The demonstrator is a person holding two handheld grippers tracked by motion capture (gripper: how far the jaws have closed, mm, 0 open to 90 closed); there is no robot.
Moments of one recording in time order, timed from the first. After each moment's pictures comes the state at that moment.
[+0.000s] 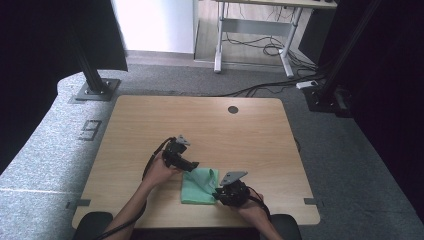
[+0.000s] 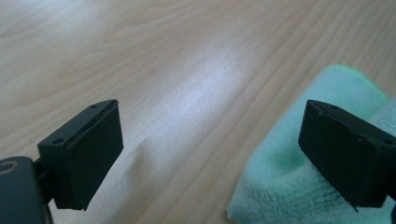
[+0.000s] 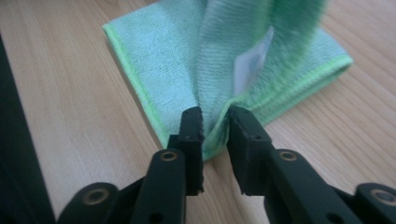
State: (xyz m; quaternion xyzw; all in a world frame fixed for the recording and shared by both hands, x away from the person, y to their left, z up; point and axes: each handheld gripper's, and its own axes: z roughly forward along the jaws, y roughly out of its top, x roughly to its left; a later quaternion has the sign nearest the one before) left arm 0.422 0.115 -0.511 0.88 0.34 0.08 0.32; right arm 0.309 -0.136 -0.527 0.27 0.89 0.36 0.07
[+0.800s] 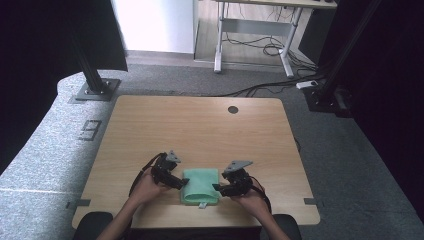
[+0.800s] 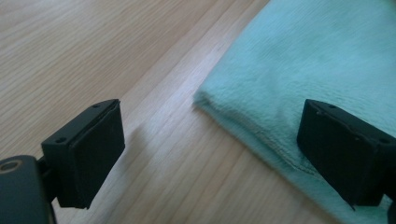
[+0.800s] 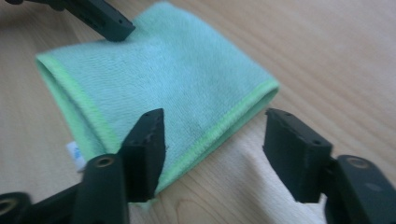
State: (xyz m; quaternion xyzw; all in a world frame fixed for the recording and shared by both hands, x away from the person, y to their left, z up) left arm 0.373 0.140 -0.527 0.89 0.33 0.09 0.29; right arm 0.337 -0.140 -0.520 0.32 0.87 0.38 0.09
